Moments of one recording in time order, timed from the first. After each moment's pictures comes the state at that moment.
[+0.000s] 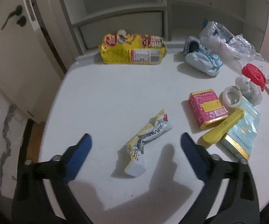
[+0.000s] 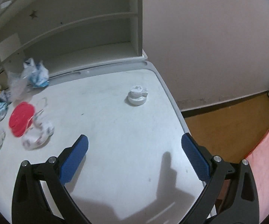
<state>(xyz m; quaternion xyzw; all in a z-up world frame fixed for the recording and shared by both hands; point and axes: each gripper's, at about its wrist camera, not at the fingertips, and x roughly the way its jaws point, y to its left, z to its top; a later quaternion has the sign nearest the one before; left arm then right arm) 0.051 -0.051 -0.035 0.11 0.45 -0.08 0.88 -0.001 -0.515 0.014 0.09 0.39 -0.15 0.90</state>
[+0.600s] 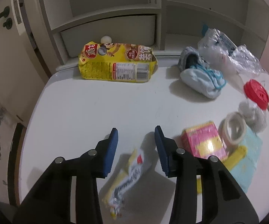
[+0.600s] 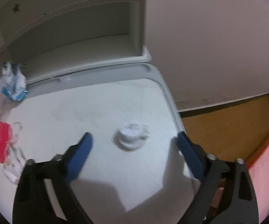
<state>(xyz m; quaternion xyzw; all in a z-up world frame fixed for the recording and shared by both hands) 0.094 -0.077 -0.055 0.08 0.43 -0.10 0.89 0.073 -0.546 0.000 0.07 0.43 -0.14 0.89</state>
